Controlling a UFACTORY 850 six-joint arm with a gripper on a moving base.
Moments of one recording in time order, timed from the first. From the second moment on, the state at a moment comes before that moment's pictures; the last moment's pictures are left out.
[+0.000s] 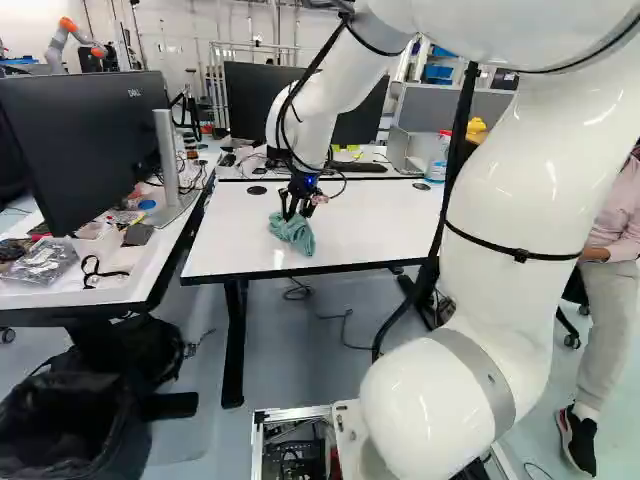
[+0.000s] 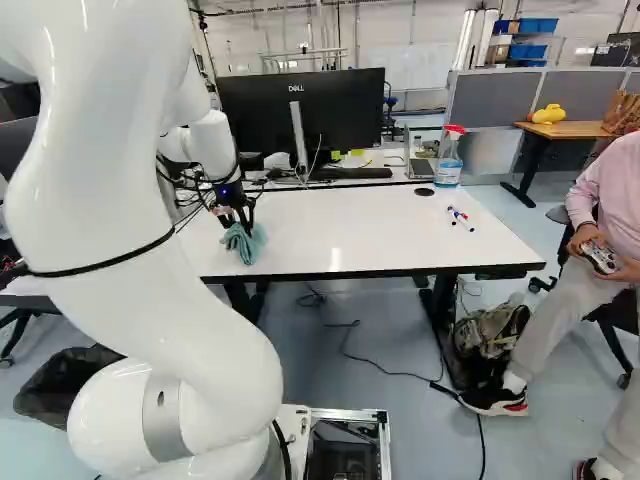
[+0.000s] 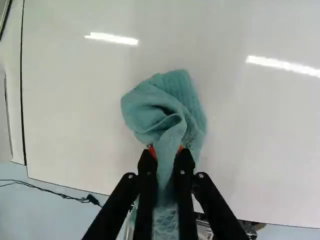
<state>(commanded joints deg) 16.6 -9.4 -54.5 6.9 -34.1 0.0</state>
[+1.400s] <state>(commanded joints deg) 11.3 -15.8 -62.2 6.9 -35.9 0.0</state>
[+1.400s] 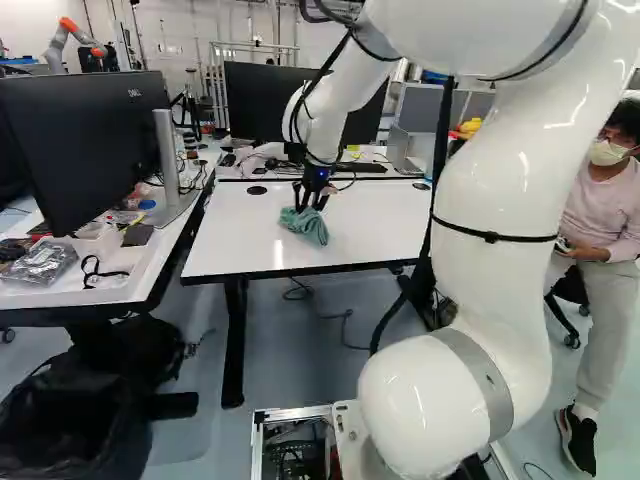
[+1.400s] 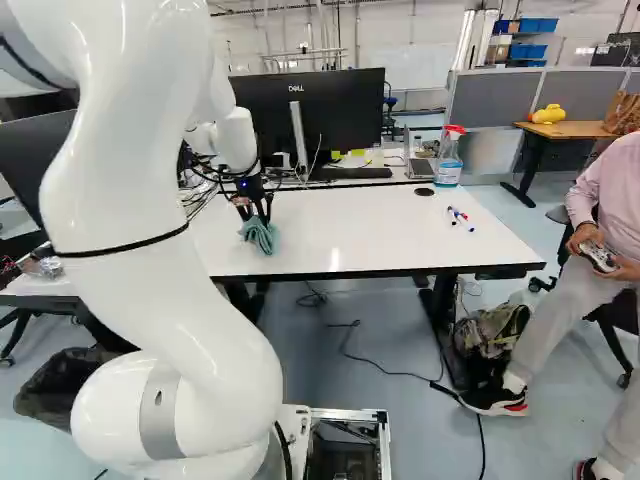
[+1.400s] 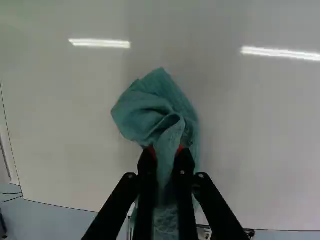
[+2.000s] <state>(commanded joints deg) 16.7 -18.4 -65.5 6.9 -35.9 0.0</state>
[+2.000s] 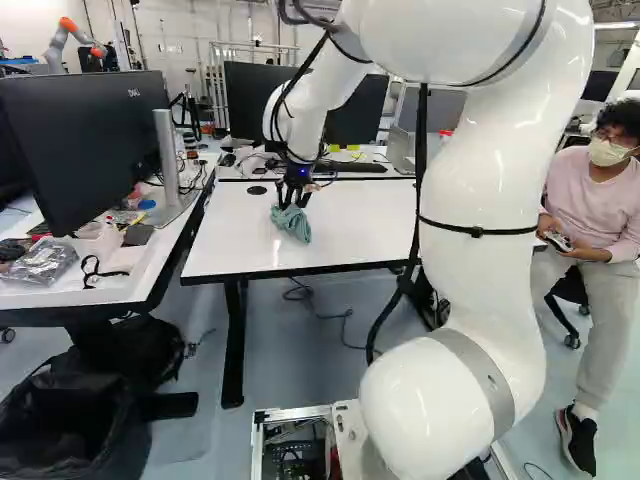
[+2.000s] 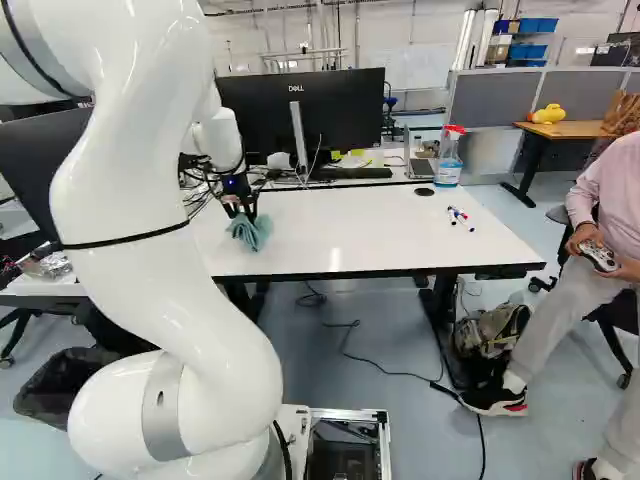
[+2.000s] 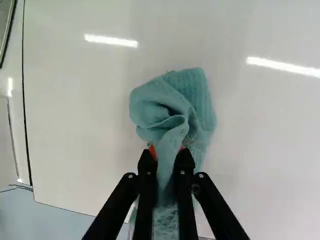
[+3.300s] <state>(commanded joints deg) 23.6 -8.8 -53.8 6.9 -35.9 0.0</state>
